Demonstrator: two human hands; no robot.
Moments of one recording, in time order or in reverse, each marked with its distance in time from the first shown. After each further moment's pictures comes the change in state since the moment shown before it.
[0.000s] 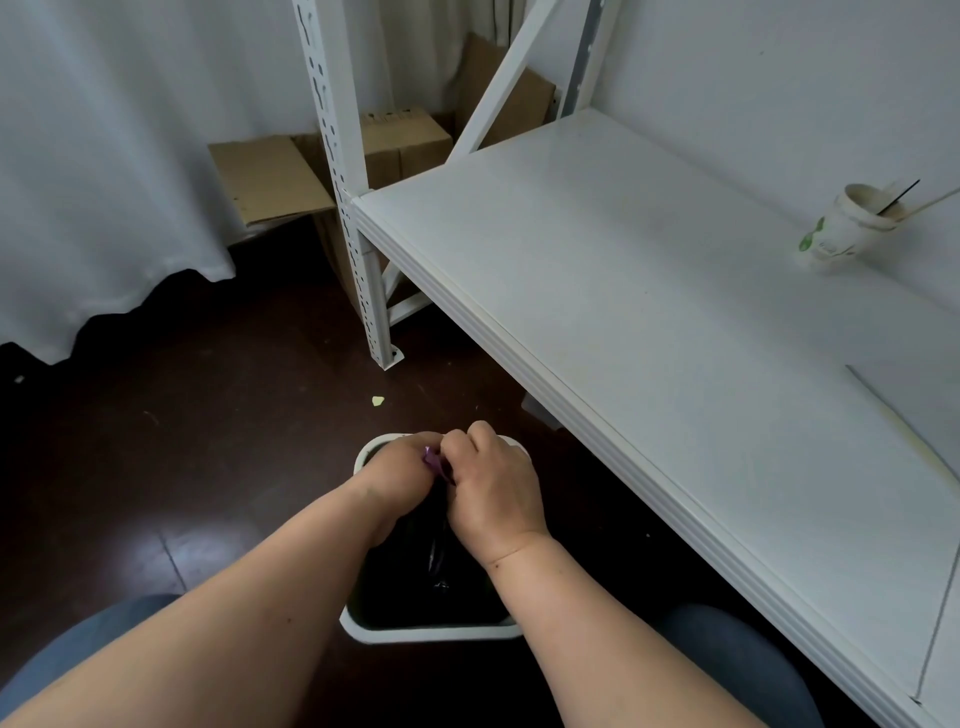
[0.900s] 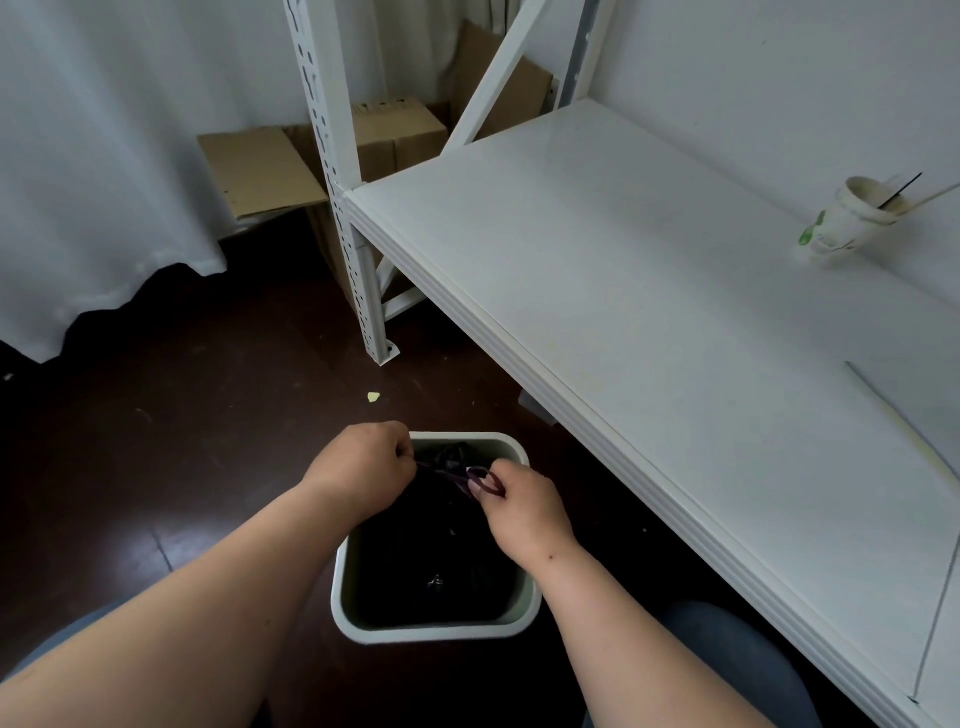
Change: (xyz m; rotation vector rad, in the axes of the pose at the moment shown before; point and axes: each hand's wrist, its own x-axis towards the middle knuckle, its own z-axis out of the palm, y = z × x) left_hand 0.010 -0.006 -0.030 0.837 0.258 0.135; right_hand -0.020 0.037 -0.002 0.379 -0.434 0.500
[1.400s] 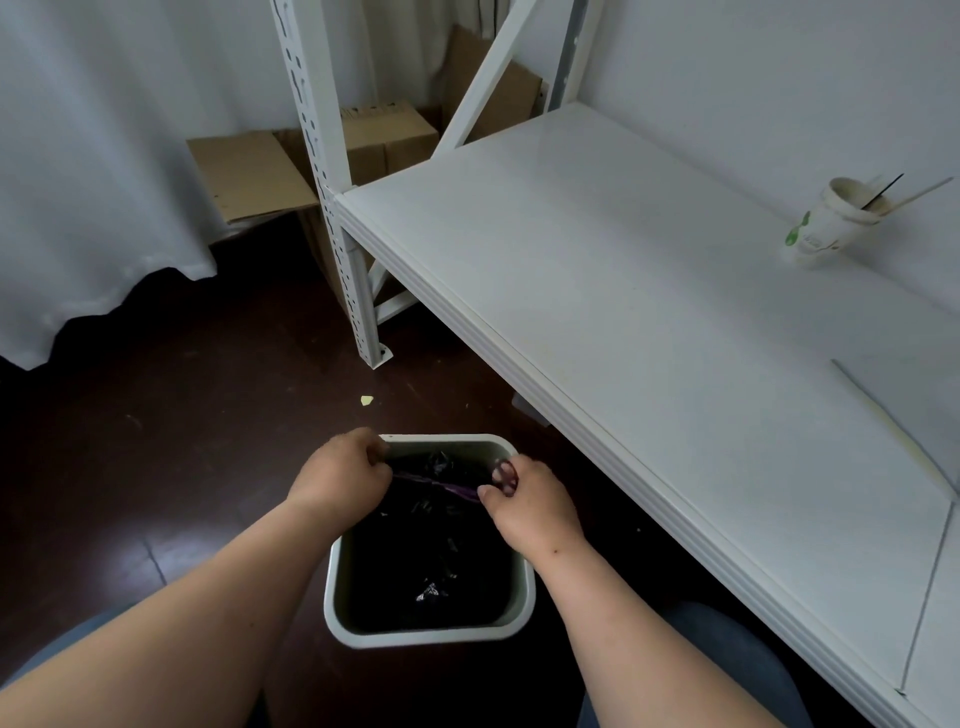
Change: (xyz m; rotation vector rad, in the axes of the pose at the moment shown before) left_hand 0.000 -0.015 0.012 -0.146 0.037 -0.144; right_hand 0.001 0.008 -0.011 -0.001 -0.009 0.146
